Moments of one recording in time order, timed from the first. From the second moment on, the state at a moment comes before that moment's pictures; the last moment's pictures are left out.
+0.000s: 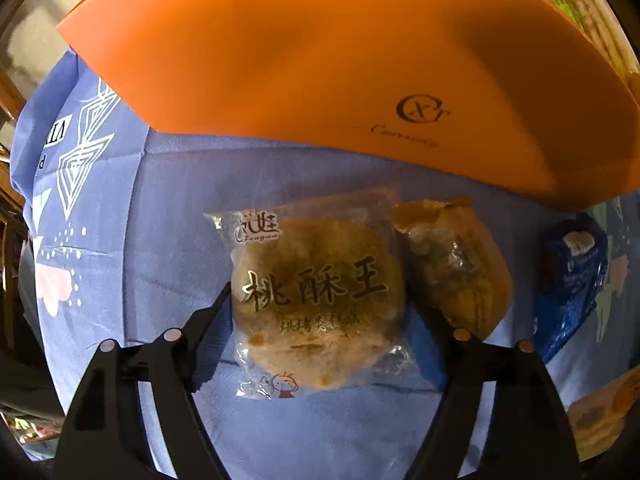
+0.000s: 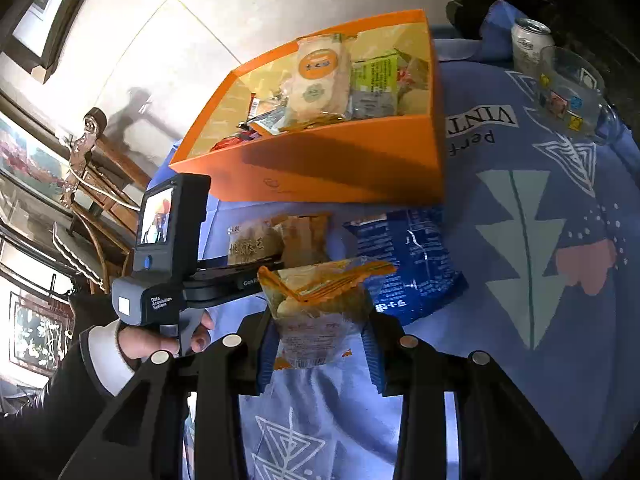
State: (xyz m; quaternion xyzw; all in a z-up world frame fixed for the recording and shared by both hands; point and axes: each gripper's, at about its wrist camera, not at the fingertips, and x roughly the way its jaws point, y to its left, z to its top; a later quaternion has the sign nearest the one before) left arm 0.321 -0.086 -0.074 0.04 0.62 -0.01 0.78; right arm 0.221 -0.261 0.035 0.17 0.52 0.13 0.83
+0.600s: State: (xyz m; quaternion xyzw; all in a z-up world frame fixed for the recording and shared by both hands) left arm 0.315 -0.046 0.120 0.00 0.48 -0.07 0.88; right arm 0.267 -0.248 0.126 0.14 0.42 0.14 0.88
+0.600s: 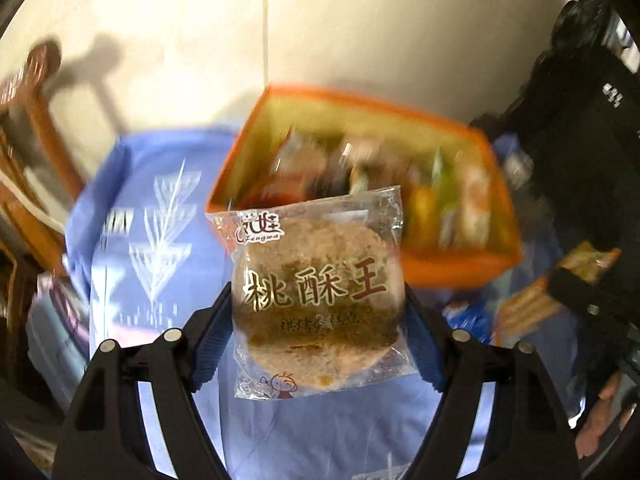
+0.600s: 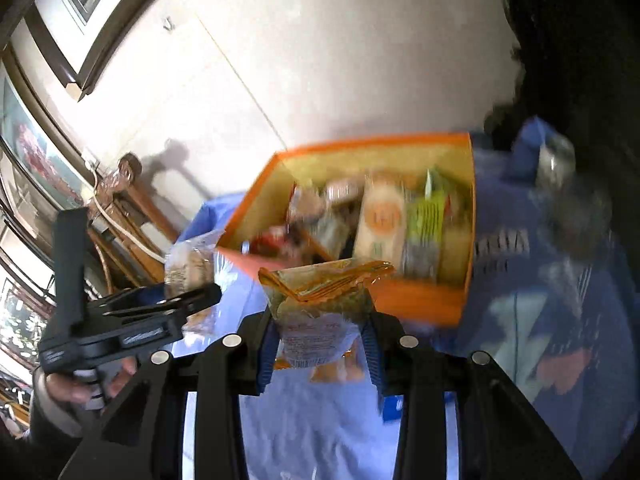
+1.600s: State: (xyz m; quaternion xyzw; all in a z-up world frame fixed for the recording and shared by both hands) left arm 0.280 -0.087 0.011 0.04 0.54 -0.08 0.84; right arm 0.245 -0.293 0.033 0.08 0.48 0.02 0.87
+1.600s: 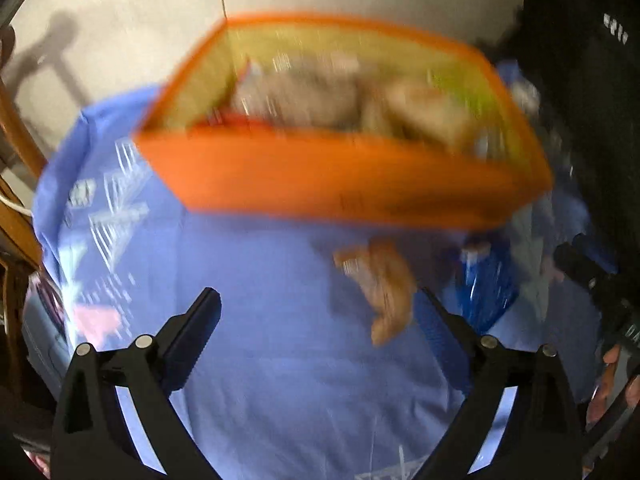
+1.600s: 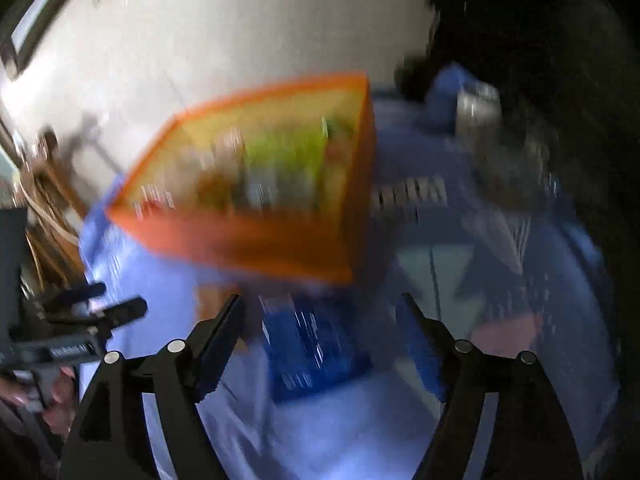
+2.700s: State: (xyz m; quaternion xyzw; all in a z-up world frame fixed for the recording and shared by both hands) left arm 0.319 -0.129 -0.062 -0.04 0.64 -0.06 0.76; right arm 0.222 -0.311 -0.025 0.12 0.54 0.02 0.83
